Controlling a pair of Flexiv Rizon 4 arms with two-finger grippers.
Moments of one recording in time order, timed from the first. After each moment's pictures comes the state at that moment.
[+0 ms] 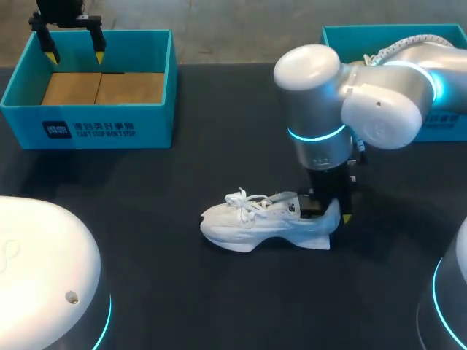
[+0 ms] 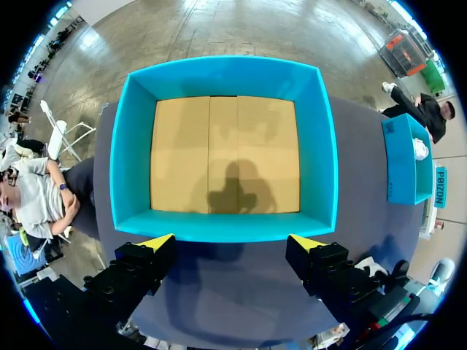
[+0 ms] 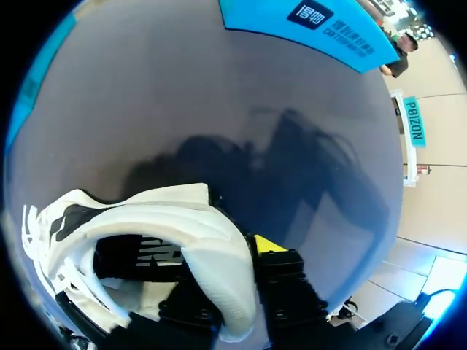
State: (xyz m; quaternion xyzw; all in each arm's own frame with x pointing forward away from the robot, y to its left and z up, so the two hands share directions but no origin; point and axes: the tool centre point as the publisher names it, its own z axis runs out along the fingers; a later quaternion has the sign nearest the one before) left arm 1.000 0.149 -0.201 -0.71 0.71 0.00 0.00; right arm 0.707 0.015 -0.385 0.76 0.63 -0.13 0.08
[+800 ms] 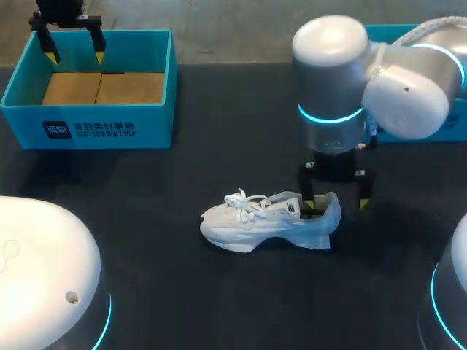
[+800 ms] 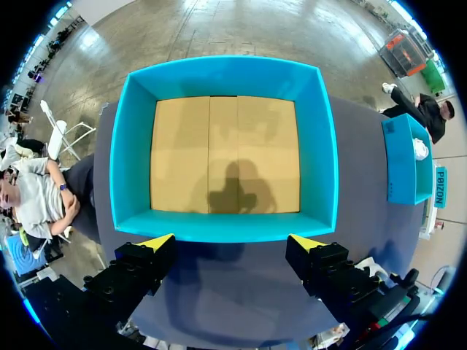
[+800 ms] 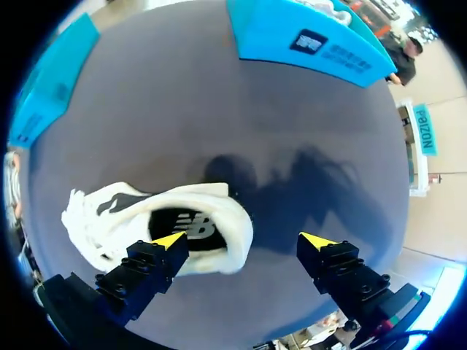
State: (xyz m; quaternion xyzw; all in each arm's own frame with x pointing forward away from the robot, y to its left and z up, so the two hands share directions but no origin) left arm 1.000 0.149 -0.201 -0.71 0.71 0.00 0.00; right arm 0.708 0.031 -0.329 0.75 0.66 -0.06 0.06
